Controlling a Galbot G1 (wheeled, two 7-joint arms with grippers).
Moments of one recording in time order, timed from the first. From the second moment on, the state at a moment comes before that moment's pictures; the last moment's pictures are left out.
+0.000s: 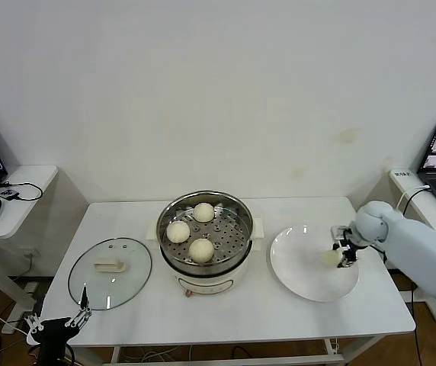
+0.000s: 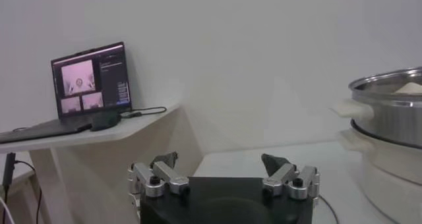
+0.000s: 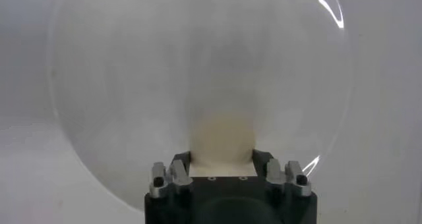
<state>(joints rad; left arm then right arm) 1.82 -1.26 -0.73 -2.07 -0.20 -0.11 -0.27 -0.07 0.71 -0.73 1.13 -0.25 -0.21 -1.03</state>
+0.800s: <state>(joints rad) 1.81 -1.24 -0.71 -2.09 -0.20 -0.10 -0.26 0.43 0.76 -0.99 1.37 0.11 -0.38 -1.00</state>
